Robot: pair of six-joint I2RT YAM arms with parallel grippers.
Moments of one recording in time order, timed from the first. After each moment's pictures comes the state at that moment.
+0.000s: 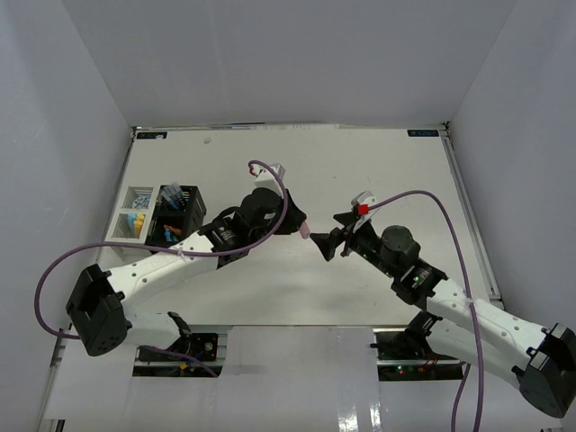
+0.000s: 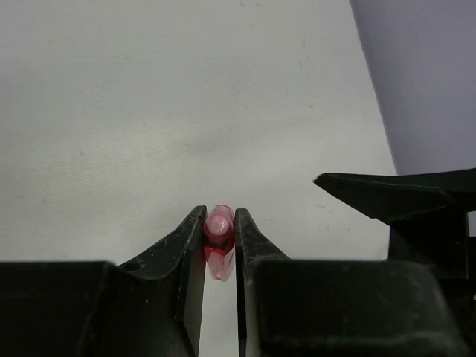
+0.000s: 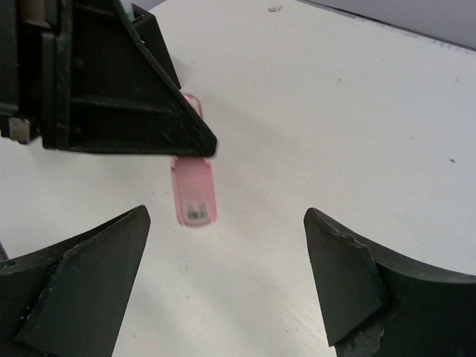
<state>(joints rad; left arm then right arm) -0.90 1.33 0.99 -0.09 -0.18 -0.73 0.81 0.84 0.46 0.32 -0.03 0.13</state>
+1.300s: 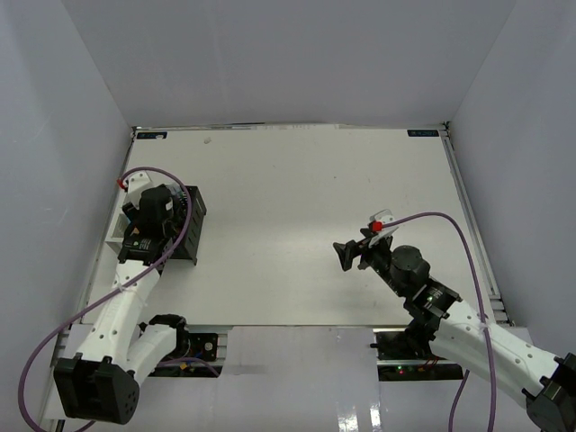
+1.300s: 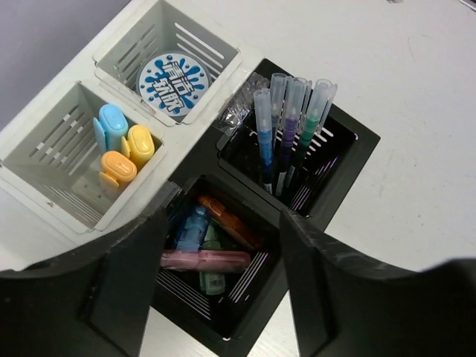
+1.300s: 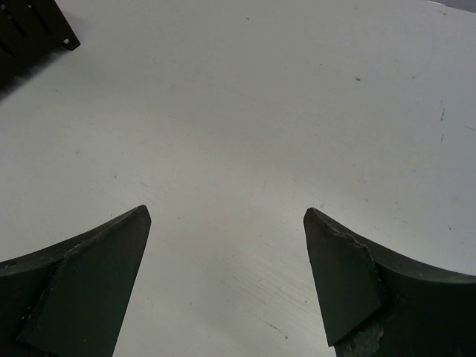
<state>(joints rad) -0.12 0.91 0.76 -0.39 -0.55 -0.42 0.81 0.58 0.29 0.14 0.21 0.09</state>
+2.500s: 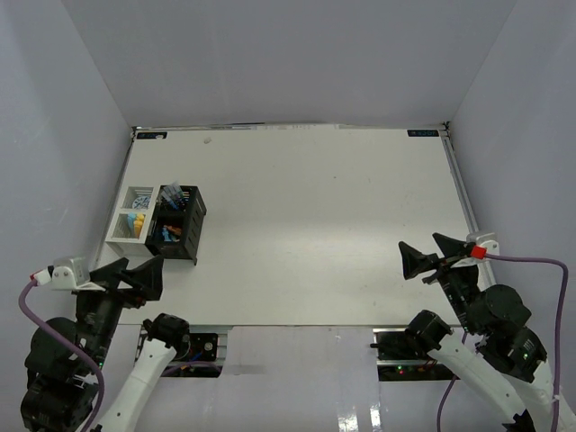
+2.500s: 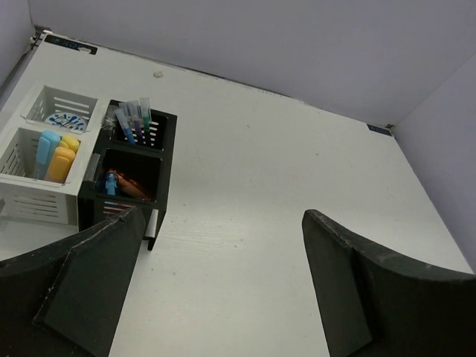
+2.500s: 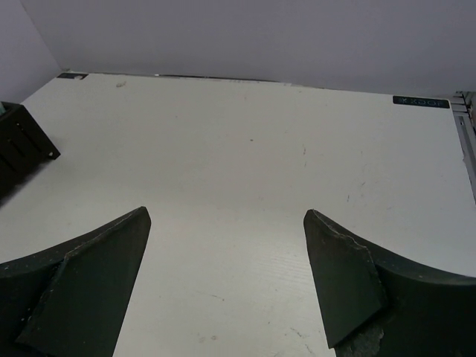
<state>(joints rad) -0.33 0.17 1.14 -0.97 -0.22 -0.36 0.81 0.00 0.67 -0.58 0.45 0.09</state>
